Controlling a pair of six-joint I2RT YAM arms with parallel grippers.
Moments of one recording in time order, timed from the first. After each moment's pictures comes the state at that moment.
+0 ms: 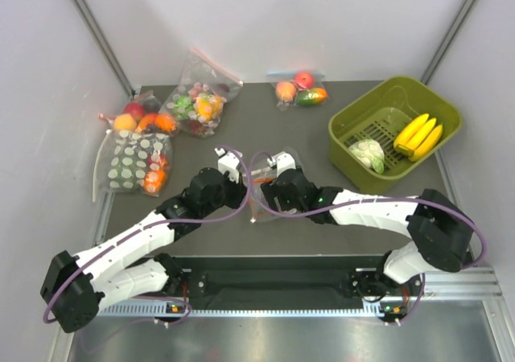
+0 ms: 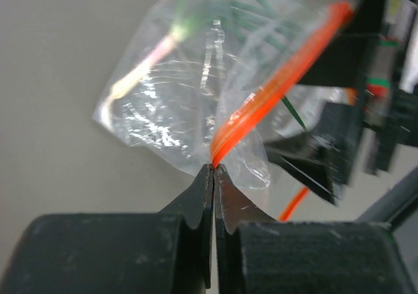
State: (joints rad) left arm -0.76 0.98 0.61 -0.10 -0.07 -0.28; right arm 0.99 1.47 0.81 -0.07 0.30 0.32
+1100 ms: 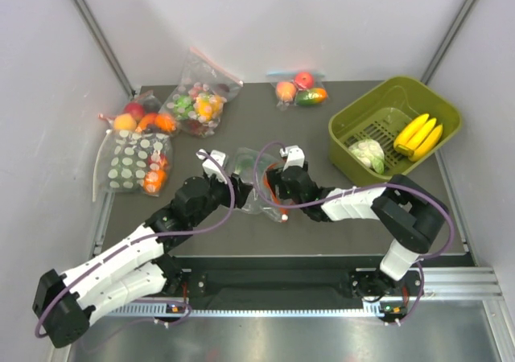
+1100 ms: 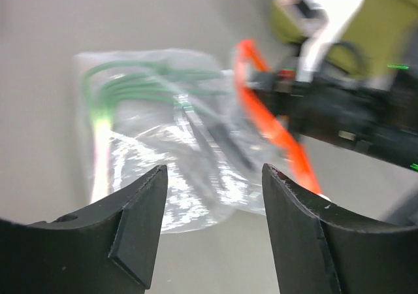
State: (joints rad) left arm -0.77 0.81 0.52 0.03 -0.12 -0.33; right arm 0.88 1.68 0.73 0.39 0.38 0.42
